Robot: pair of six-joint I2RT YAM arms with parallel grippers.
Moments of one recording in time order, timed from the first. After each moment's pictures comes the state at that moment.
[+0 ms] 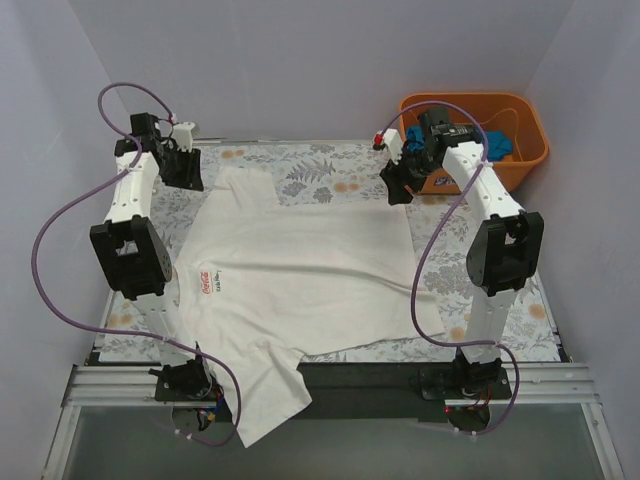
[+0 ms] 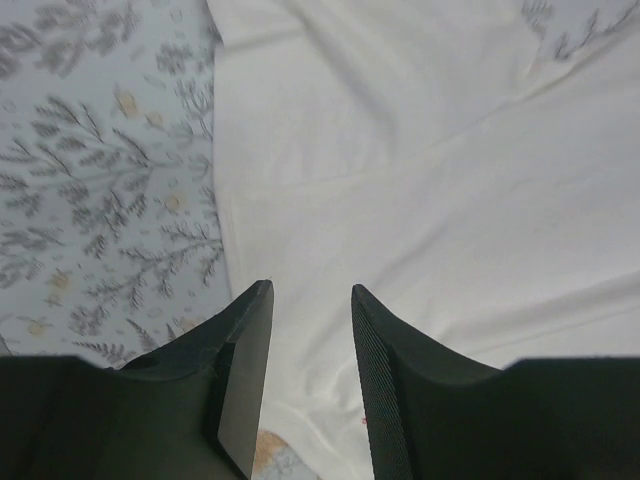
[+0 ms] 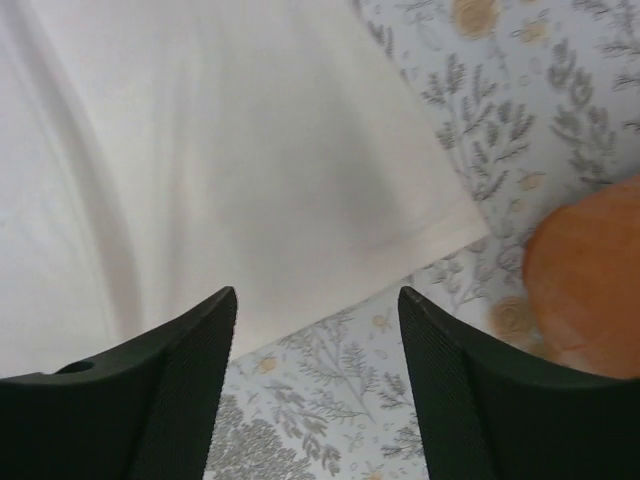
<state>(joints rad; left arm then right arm) 0.19 1.97 1.80 -0.92 0.37 0.37 0.23 1.95 1.88 -1.11 -0.53 -0.82</state>
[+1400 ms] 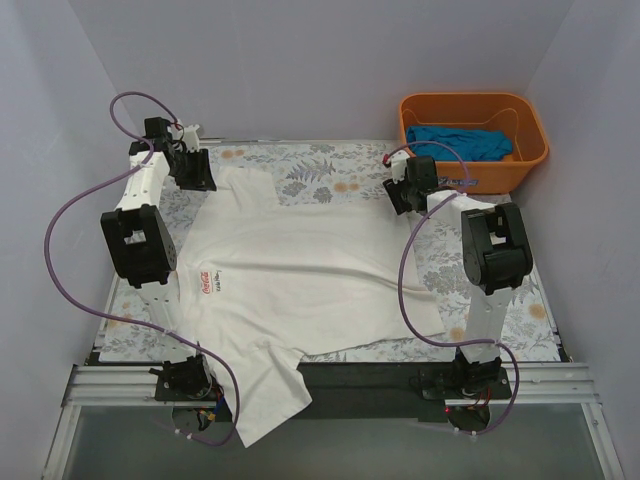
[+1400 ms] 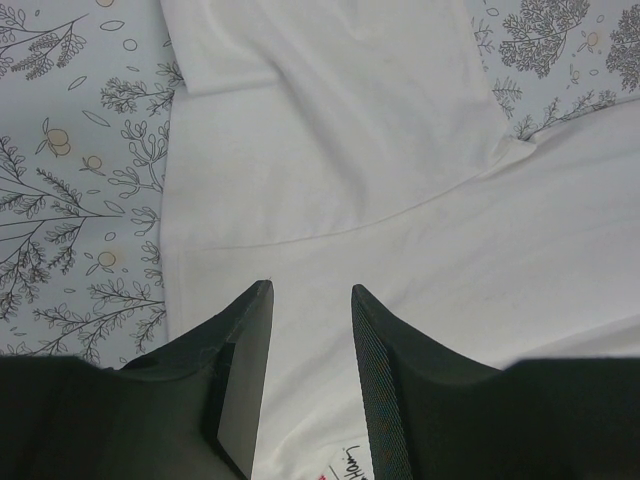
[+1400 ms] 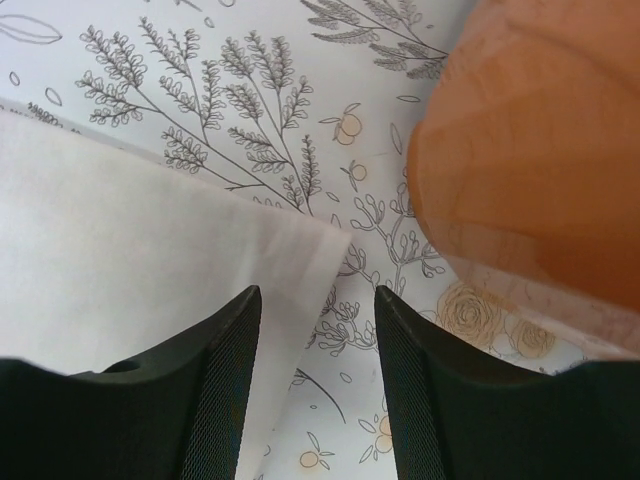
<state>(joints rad) 0.16 2.11 1.90 -0.84 0.43 0.16 0.24 2.00 1.31 -0.06 -0.03 -0.35</state>
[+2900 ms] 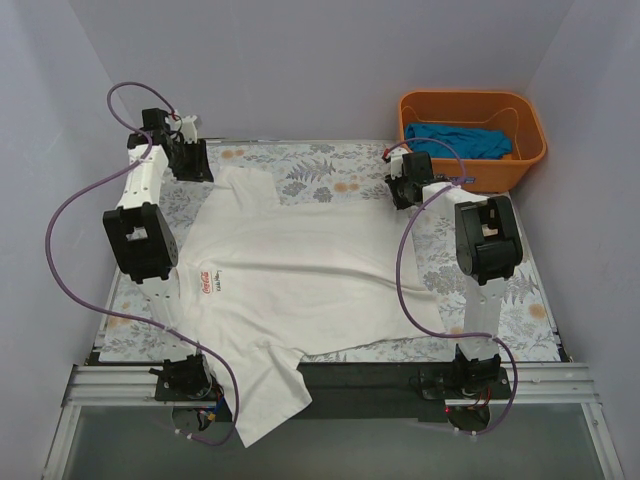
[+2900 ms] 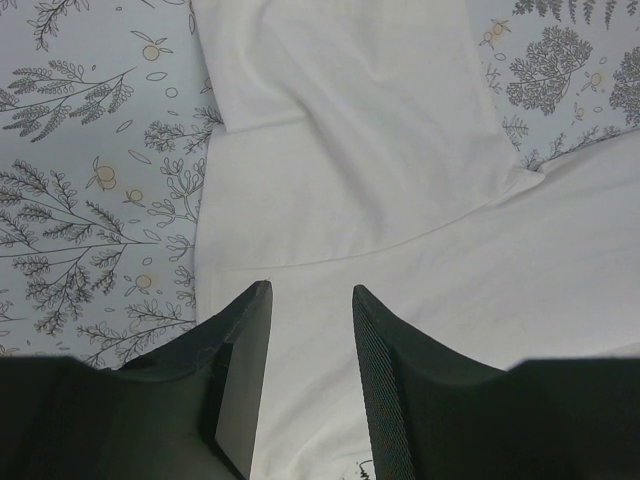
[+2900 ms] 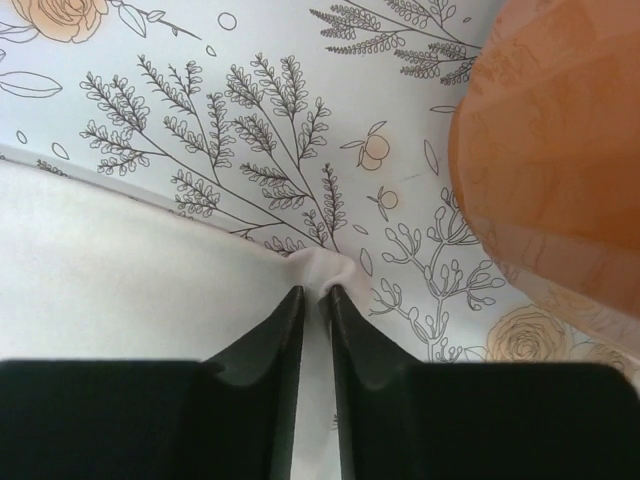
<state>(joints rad) 0.16 2.16 2.03 -0.88 0.41 0.16 0.24 2.10 1.43 -0.14 -0.04 -0.21</state>
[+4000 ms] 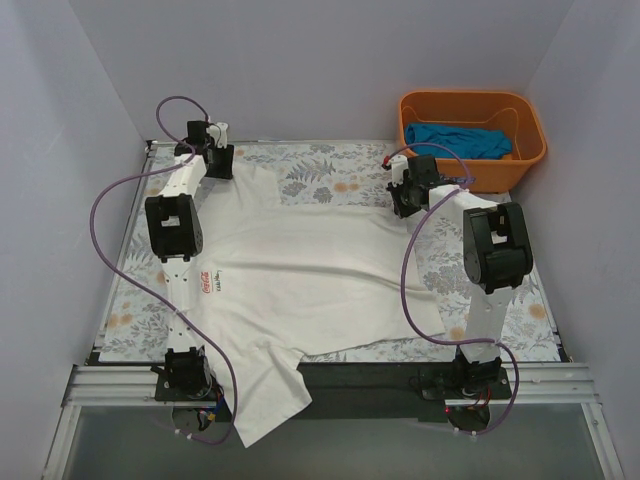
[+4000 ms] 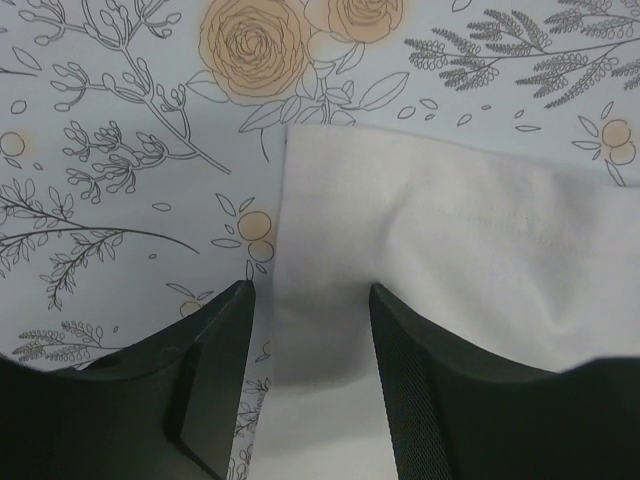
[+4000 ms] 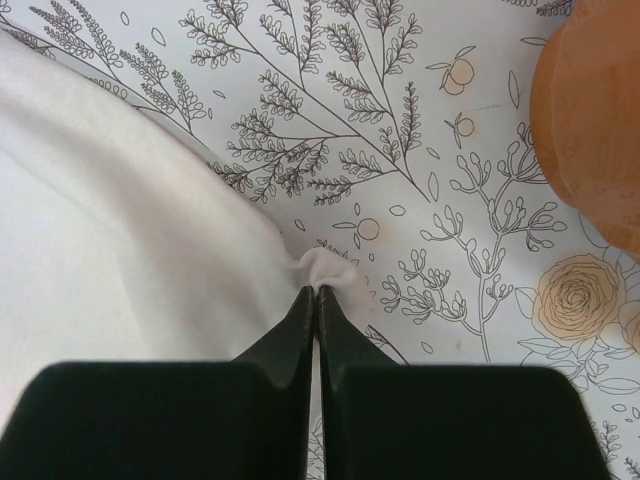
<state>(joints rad) 0.05 2.57 2.27 -0.56 0.15 0.16 0.23 2.00 1.35 -0.25 -0.18 -0.27</state>
